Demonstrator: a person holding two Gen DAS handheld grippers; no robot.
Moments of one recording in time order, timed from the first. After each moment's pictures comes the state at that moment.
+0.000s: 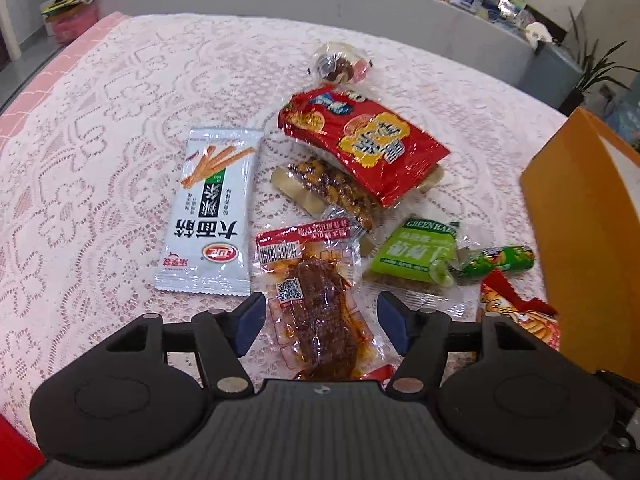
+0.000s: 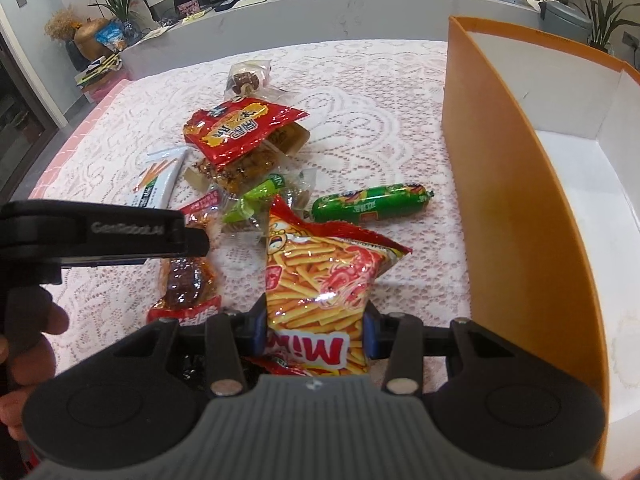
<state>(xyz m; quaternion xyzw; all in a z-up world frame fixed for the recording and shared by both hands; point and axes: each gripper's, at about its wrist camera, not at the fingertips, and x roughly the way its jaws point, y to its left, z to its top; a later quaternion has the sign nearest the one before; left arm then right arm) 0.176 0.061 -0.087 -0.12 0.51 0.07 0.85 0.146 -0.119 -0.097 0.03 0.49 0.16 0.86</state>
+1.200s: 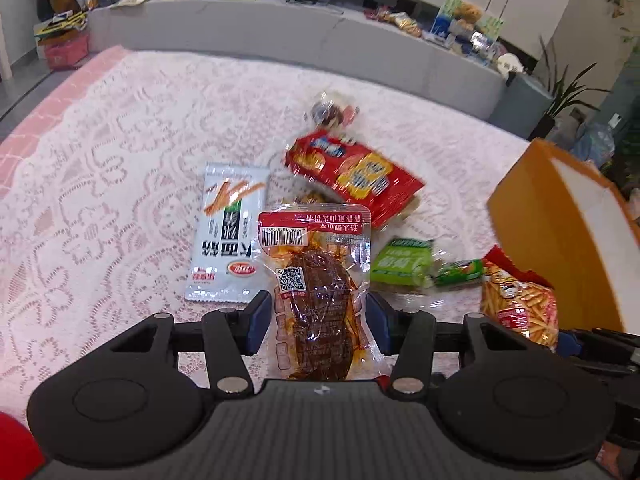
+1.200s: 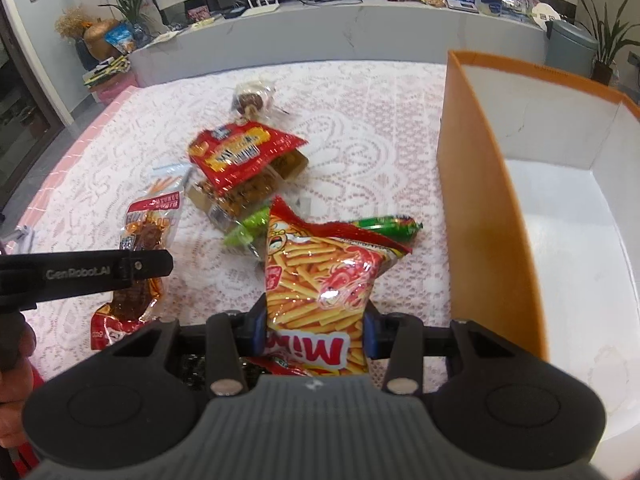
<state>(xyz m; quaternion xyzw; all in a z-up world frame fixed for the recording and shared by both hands) 0.136 0.076 -0.048 -0.13 0.45 0.04 0.88 0.148 -0.127 -0.071 0.01 0.46 0.18 0.87</state>
